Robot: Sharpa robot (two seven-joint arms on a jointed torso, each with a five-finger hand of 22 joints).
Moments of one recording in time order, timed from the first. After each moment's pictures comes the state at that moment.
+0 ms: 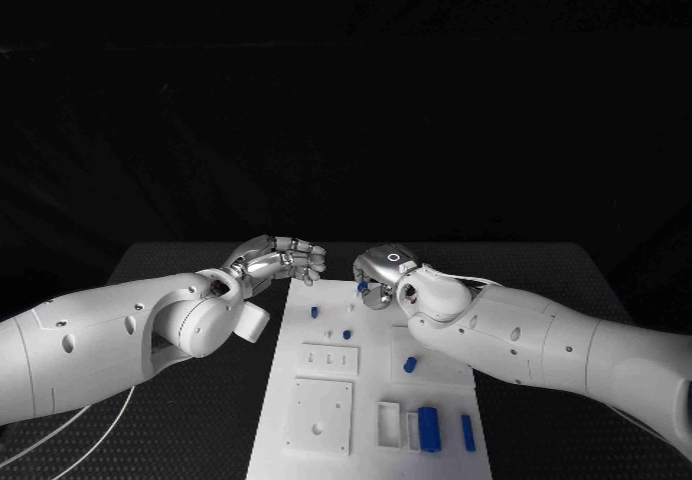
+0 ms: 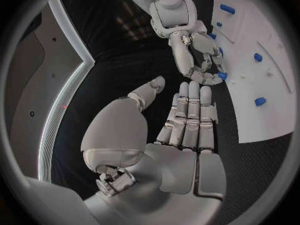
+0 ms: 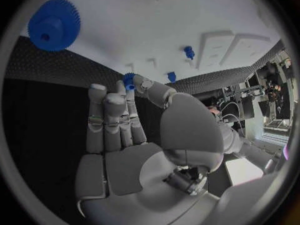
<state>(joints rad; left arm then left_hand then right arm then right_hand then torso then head) 1.36 -0.83 -0.17 1.46 -0.13 -0.20 0.29 1.11 -0.11 0.54 -0.21 0.12 0.72 0.19 0.37 0.48 1.10 0.12 0.26 0.19 0.93 0.10 0.51 0.63 0.09 0.70 0.03 0.70 1.10 1.27 -0.36 -0.17 1.04 -1.78 -0.43 -0.22 1.14 -0.18 0.88 -0.22 0.05 1.02 0.11 0.38 0.48 1.29 0.05 0.10 0.23 1.35 -0.05 1.07 0.91 0.22 1.21 -0.01 0.78 1.31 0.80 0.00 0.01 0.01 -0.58</state>
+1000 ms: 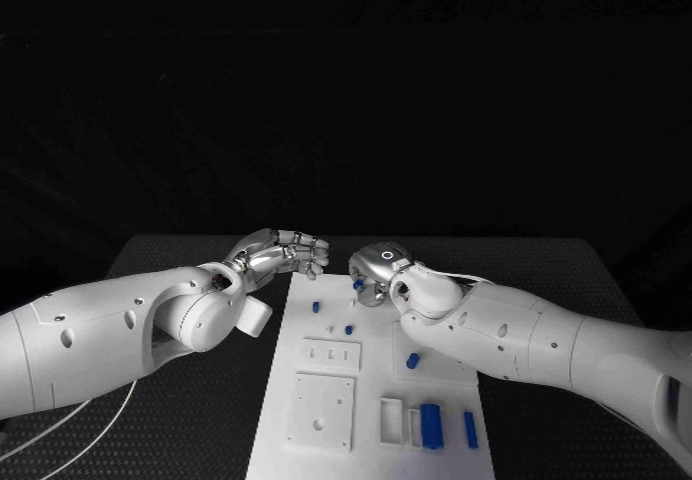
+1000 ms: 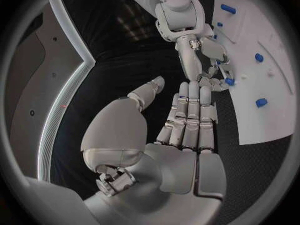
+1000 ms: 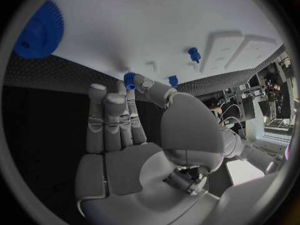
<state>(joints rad) 1.38 -0.82 -0.17 1.48 -0.14 -0.20 0.29 1.11 -0.12 0.54 -0.21 0.12 0.72 0.19 0.37 0.48 1.10 0.12 0.26 0.19 0.93 0.10 0.51 0.63 0.10 0.70 0.03 0.70 1.10 1.26 -0.32 -0.17 0.99 -1.78 -0.43 -0.22 1.14 -0.19 0.89 -0.21 0.04 1.02 0.11 0.38 0.48 1.30 0.04 0.09 0.23 1.34 -0.06 1.07 0.90 0.22 1.21 -0.01 0.78 1.31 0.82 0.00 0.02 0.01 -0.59</state>
